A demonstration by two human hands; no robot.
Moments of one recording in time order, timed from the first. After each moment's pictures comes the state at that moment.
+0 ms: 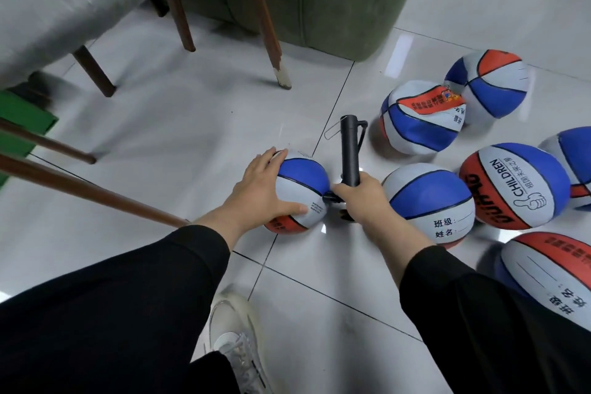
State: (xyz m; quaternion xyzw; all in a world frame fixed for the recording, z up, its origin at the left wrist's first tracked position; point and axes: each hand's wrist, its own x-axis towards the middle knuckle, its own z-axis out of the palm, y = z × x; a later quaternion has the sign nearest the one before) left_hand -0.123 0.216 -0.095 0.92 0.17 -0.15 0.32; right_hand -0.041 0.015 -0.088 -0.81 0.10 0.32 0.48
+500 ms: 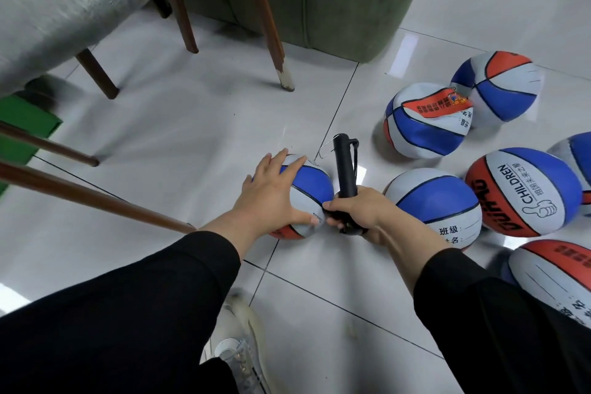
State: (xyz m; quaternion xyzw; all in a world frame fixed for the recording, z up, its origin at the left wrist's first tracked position) left_hand -0.113 0.198 -0.087 0.95 0.14 -0.17 0.21; right_hand -0.034 0.009 -0.086 -0.70 0.10 0.49 0.51
